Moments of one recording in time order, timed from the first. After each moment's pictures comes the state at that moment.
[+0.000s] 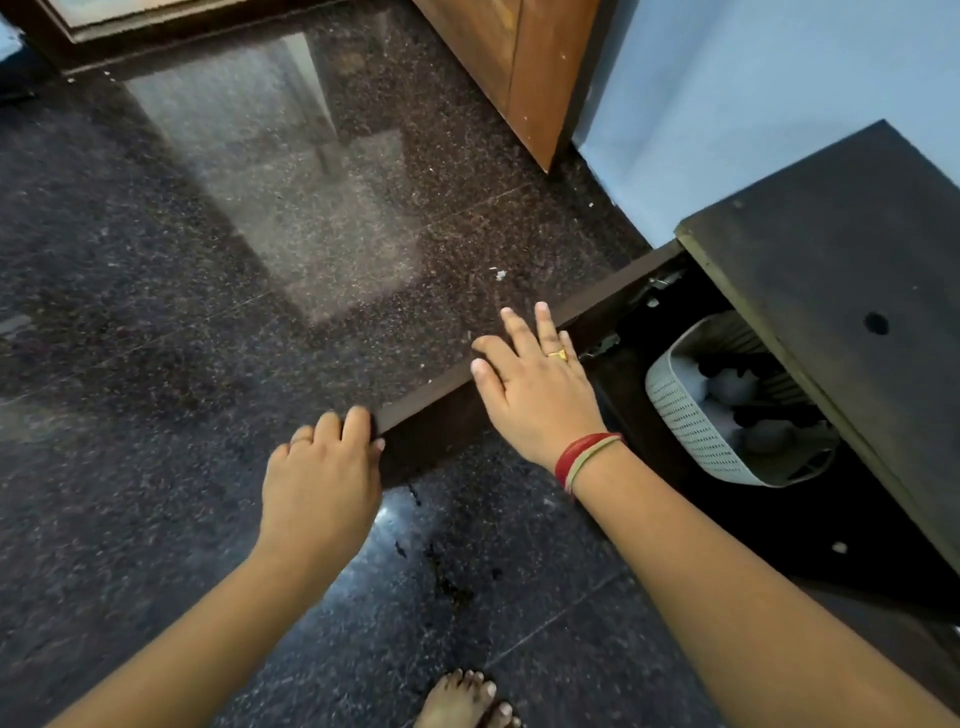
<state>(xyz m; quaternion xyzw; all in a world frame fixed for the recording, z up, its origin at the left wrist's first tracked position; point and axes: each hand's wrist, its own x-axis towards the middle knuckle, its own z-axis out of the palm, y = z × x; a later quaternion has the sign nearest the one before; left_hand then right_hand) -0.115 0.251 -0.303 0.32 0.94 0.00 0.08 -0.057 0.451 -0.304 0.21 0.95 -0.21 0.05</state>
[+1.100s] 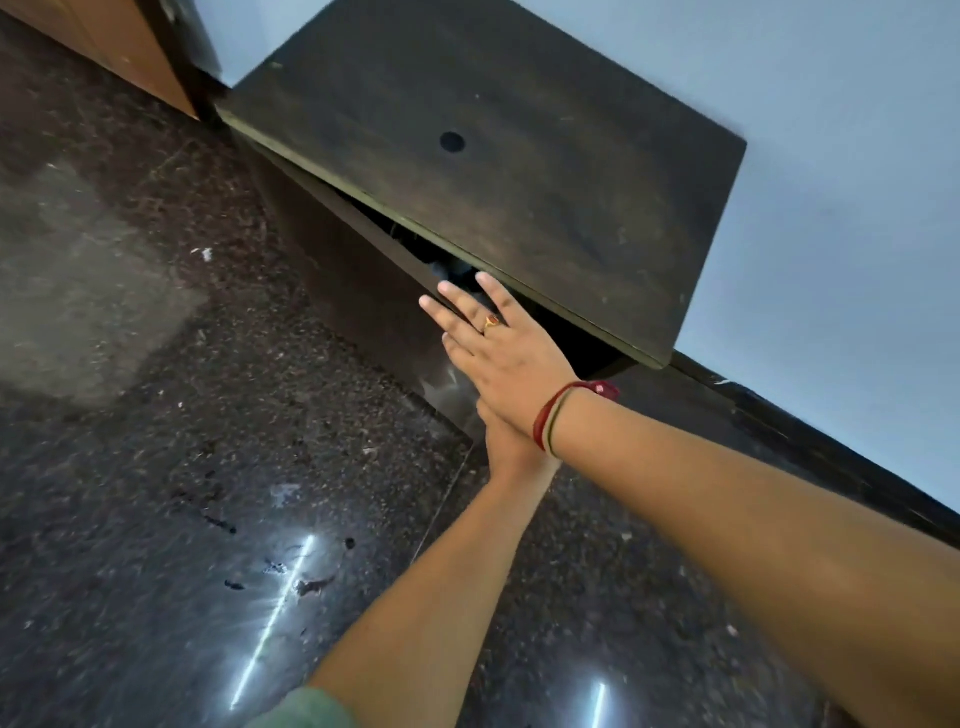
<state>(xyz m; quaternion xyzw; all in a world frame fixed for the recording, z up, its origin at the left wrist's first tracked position) 0.199 0.505 -0.368 0.38 0.80 0.22 0.41 0.199 0.558 -0.300 0.18 0.92 0.25 0.25</state>
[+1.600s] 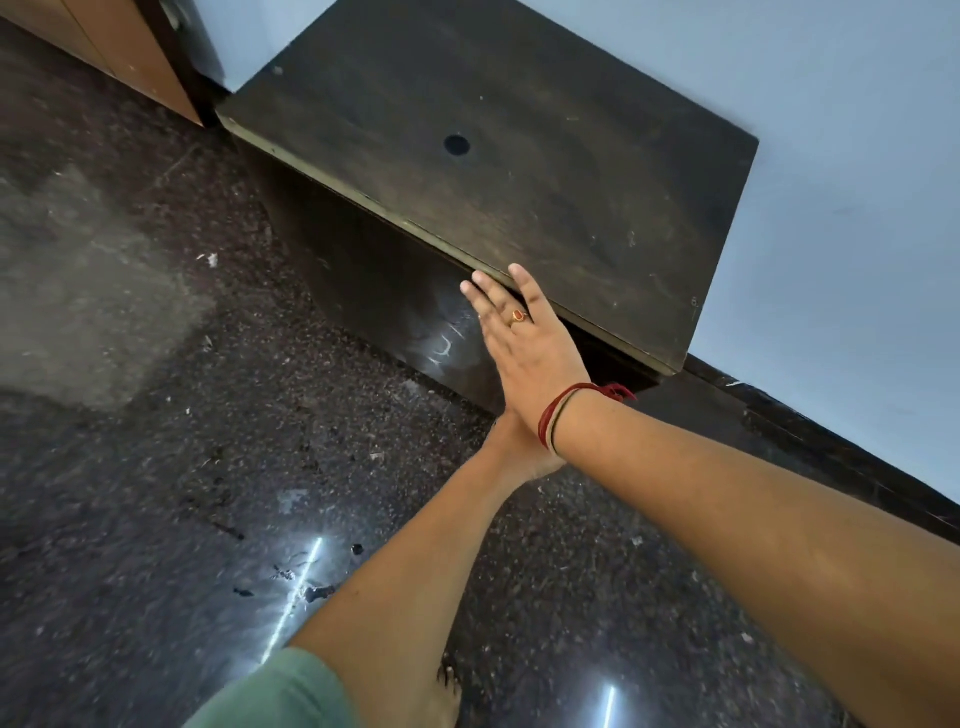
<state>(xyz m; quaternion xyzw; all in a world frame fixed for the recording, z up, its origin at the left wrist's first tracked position) 0.173 0.506 -0.367 0.39 0.68 0.19 0.59 0.199 0.574 -0.343 0.24 0.83 0.41 0.30</state>
